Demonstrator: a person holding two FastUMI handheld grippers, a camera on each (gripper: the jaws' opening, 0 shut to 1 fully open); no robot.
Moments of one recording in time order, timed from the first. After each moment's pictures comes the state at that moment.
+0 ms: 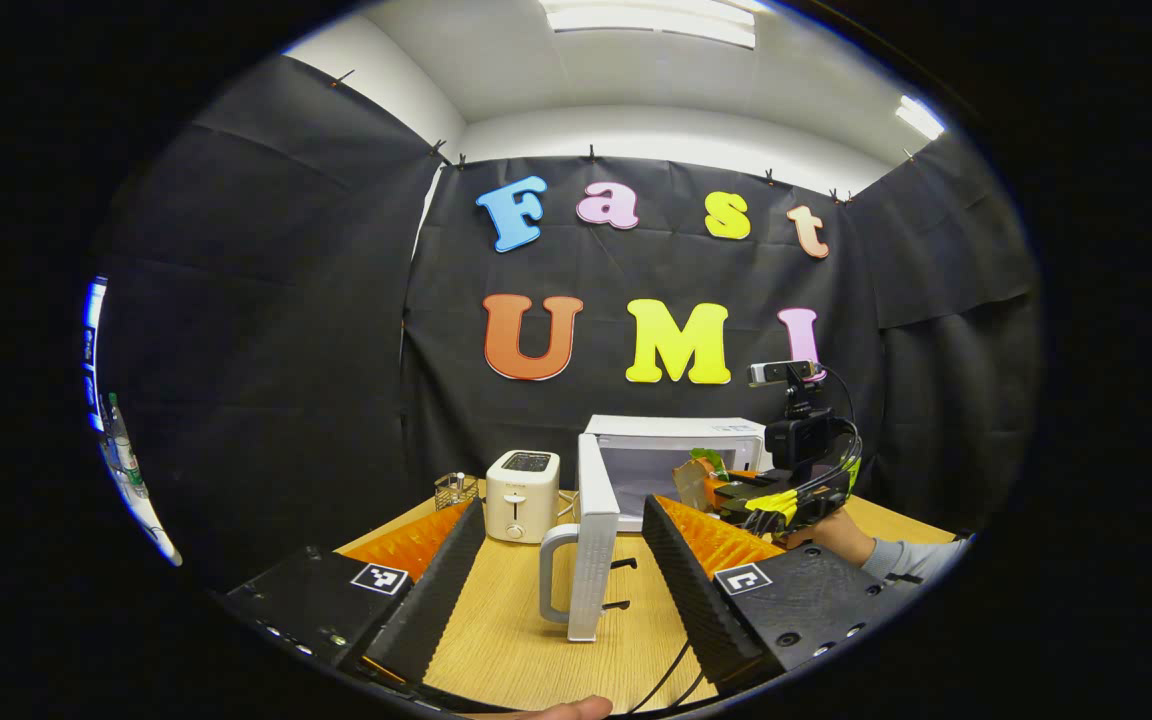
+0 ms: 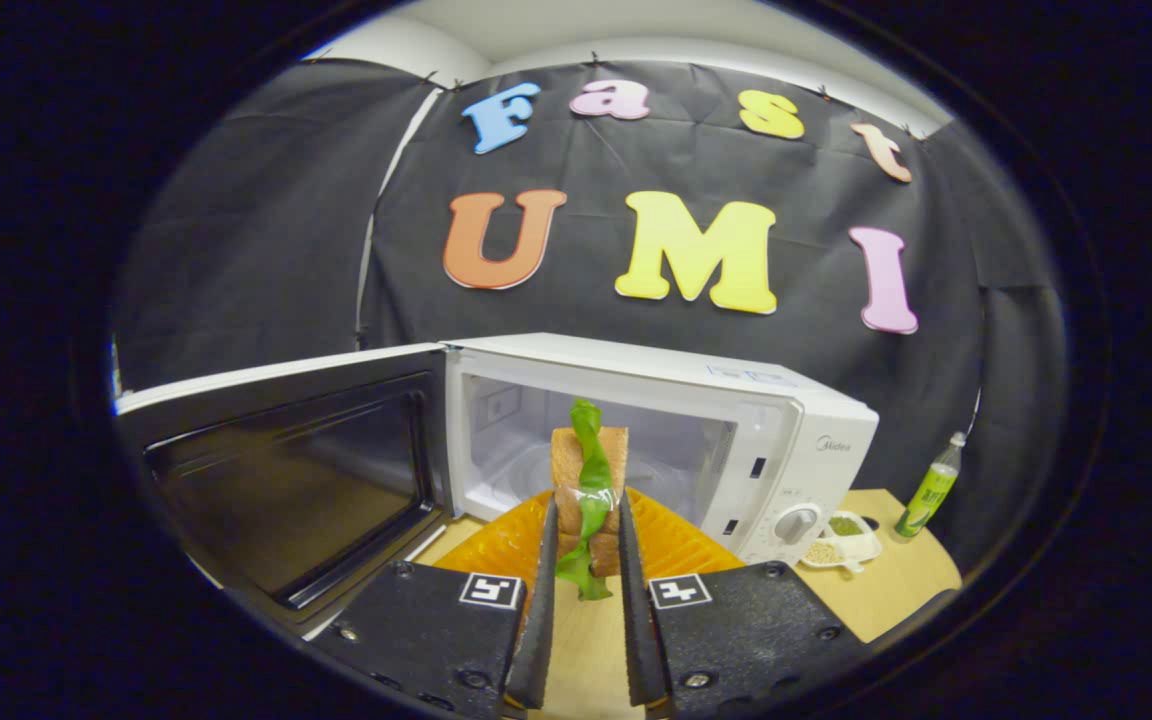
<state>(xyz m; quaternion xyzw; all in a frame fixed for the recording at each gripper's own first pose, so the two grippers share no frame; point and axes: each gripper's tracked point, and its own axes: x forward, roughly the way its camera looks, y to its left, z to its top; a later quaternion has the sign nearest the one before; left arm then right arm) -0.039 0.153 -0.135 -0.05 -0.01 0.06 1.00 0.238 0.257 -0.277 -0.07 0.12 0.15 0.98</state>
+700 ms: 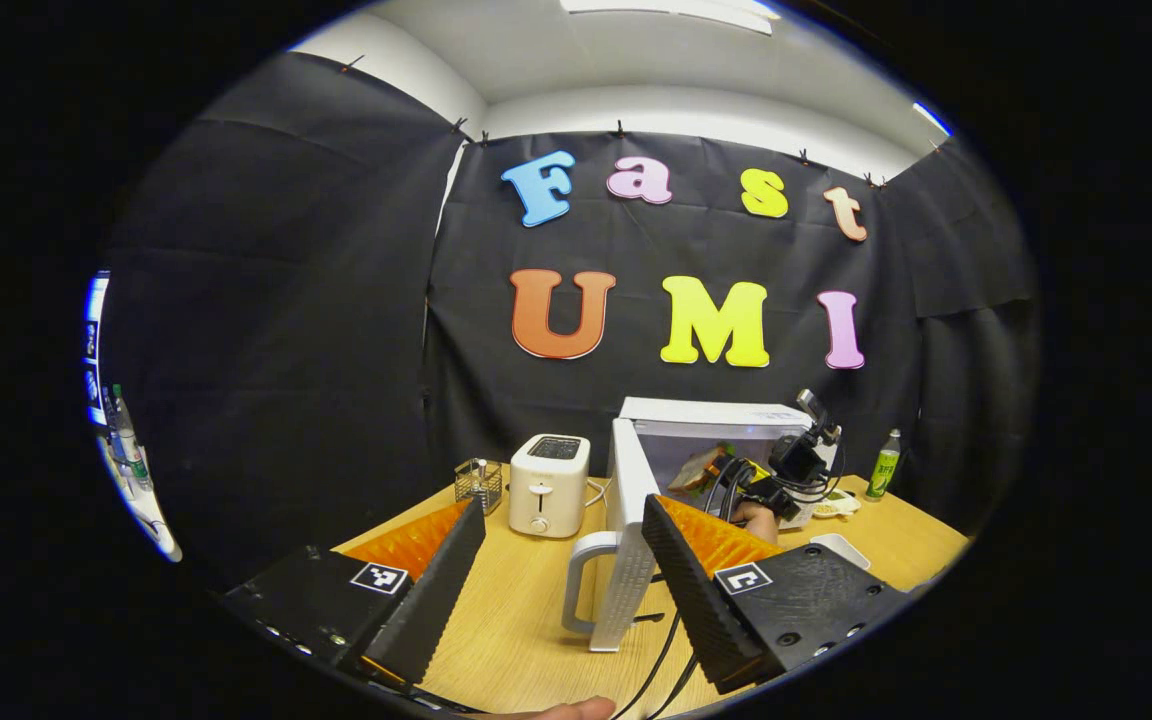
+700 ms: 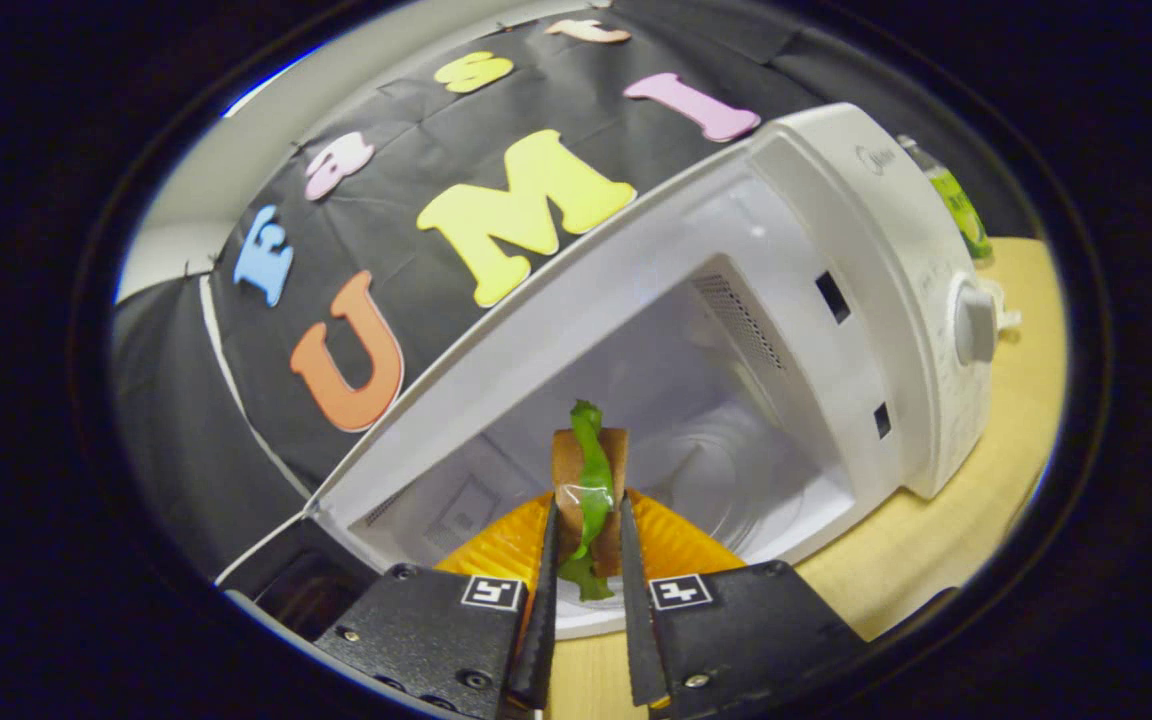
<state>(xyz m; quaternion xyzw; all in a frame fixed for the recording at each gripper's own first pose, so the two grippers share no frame) 0.002 0.184 -0.148 -0.06 0.02 0.11 0.99 0.386 0.289 -0.339 0.33 0.14 0.05 0.93</state>
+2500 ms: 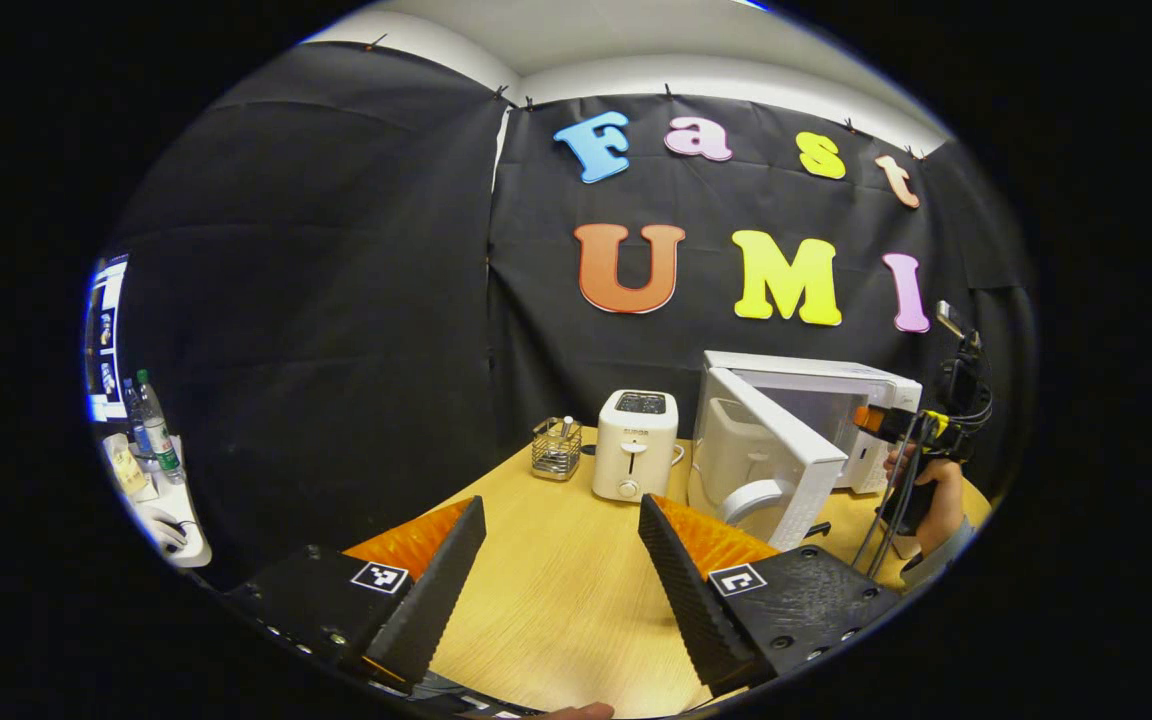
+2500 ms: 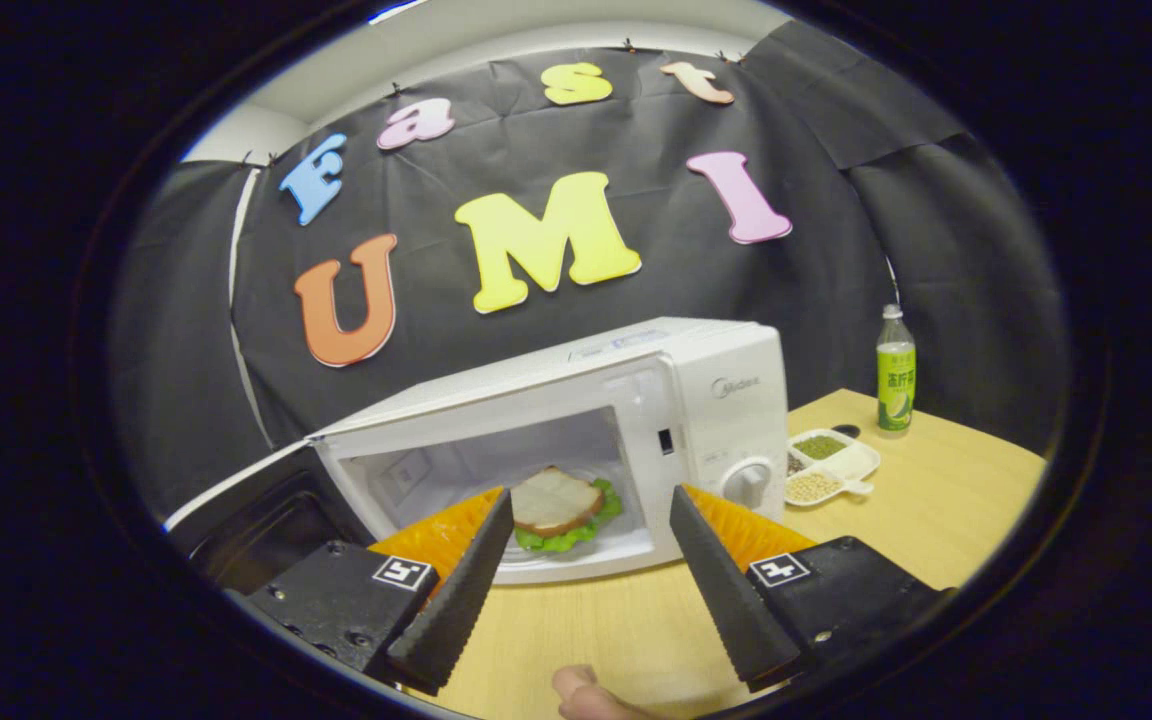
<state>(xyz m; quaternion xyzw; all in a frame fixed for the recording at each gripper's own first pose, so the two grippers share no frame) 0.007 0.273 -0.217 -0.06 0.08 0.16 0.98 0.252 0.199 -0.253 0.10 0.12 0.01 0.99</state>
